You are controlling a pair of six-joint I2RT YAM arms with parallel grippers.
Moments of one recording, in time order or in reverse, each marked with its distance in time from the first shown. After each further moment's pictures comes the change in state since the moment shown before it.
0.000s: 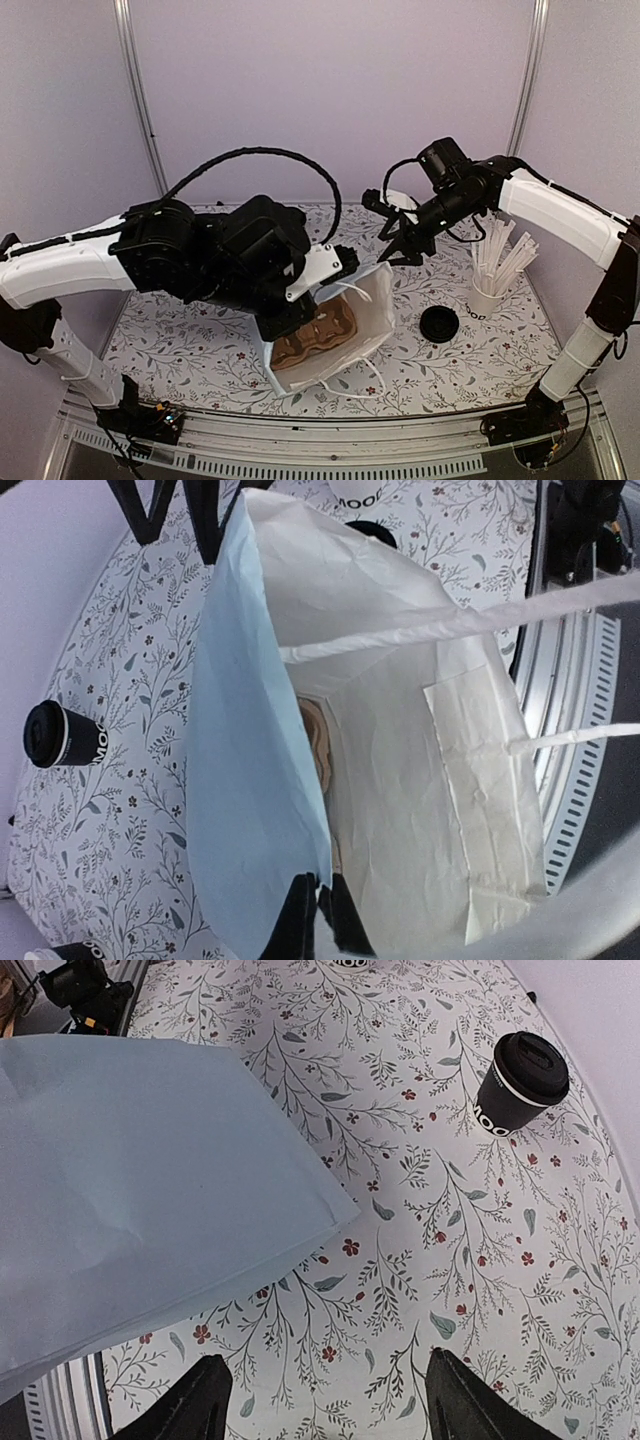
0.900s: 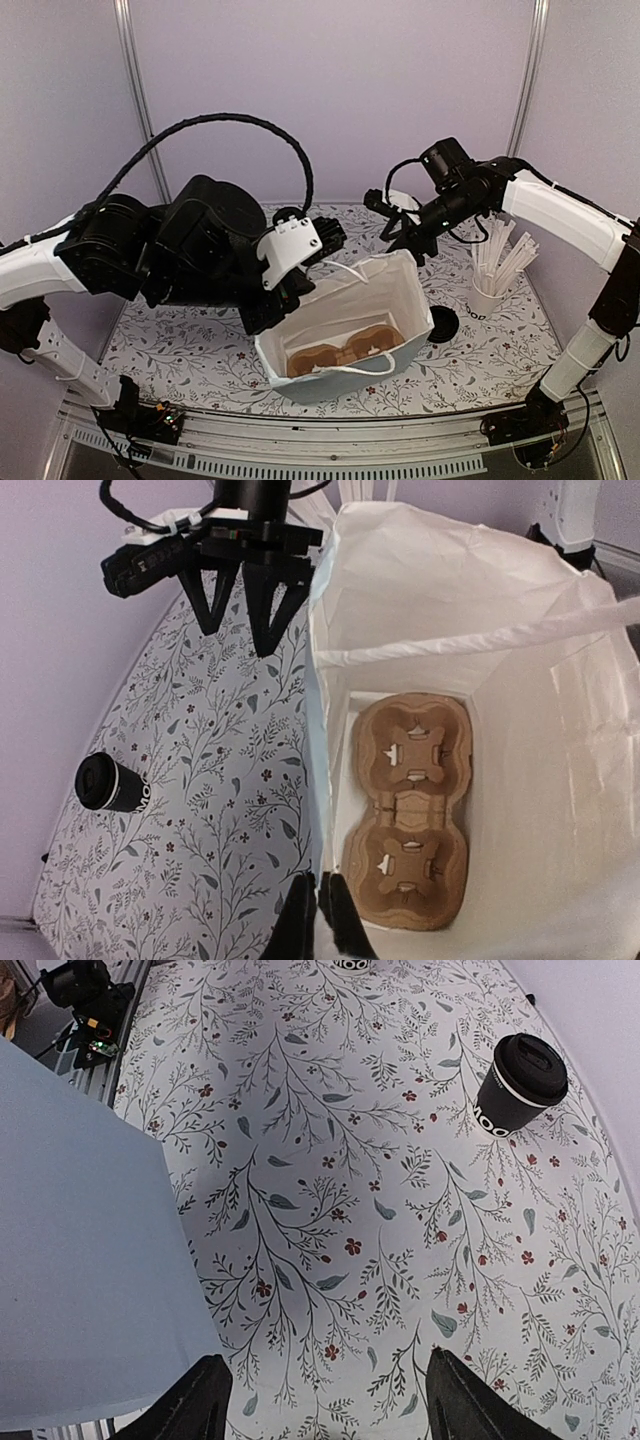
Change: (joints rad) left arm -0.109 -0.106 0.017 0.070 -0.137 0.021; right arm 0.000 -0.021 -0.018 0.005 -0.002 0.003
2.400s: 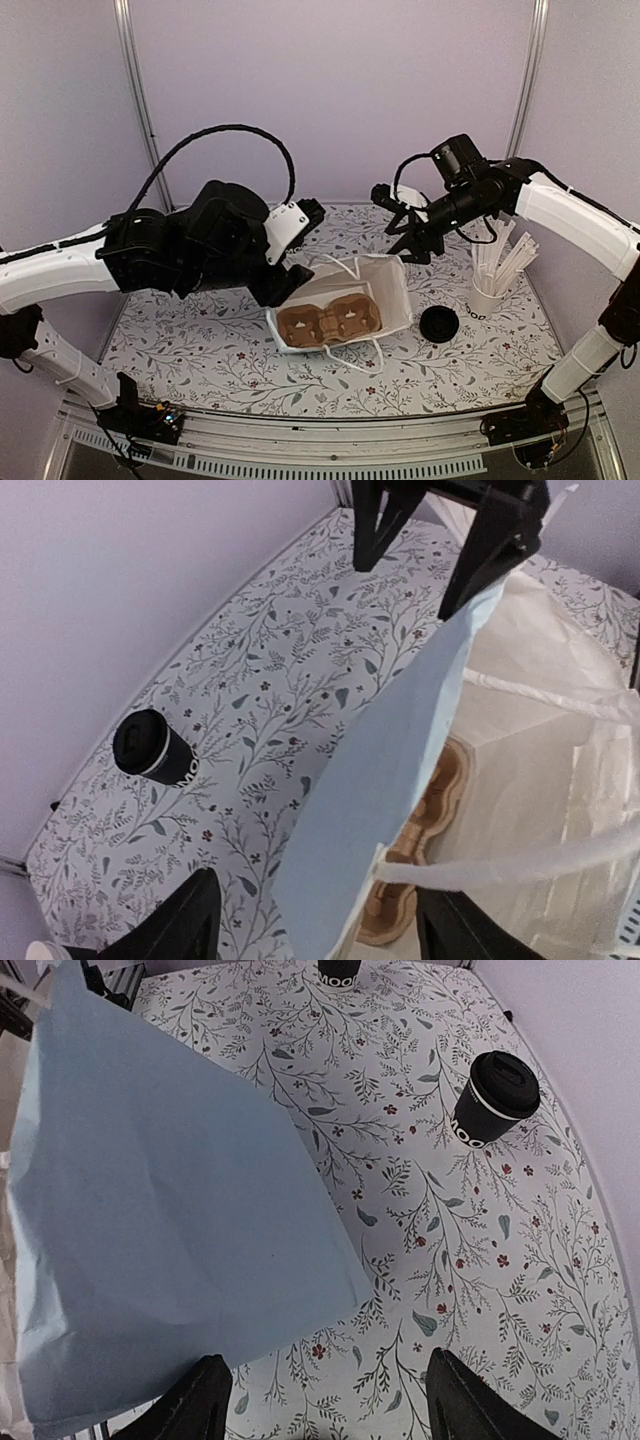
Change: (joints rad) left arm 0.198 -0.037 -0.236 0.259 -0.026 -0.009; right arm -0.001 -0.075 -0.049 0.039 0.019 0.009
